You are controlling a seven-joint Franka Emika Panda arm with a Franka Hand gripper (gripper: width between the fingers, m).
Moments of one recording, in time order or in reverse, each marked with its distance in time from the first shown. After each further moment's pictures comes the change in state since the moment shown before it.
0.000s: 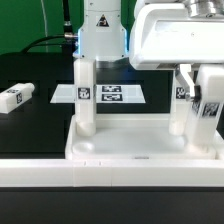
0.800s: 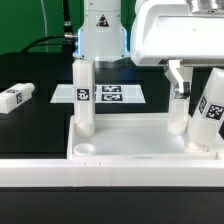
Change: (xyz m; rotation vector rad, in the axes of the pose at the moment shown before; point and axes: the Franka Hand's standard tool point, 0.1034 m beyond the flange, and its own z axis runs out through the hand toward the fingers) arm 0.005 -0.001 -0.005 0.003 -0.001 -0.008
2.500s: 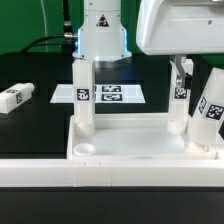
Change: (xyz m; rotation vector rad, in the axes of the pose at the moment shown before) arm 0.004 -0.002 -0.009 0.043 -0.614 0.020
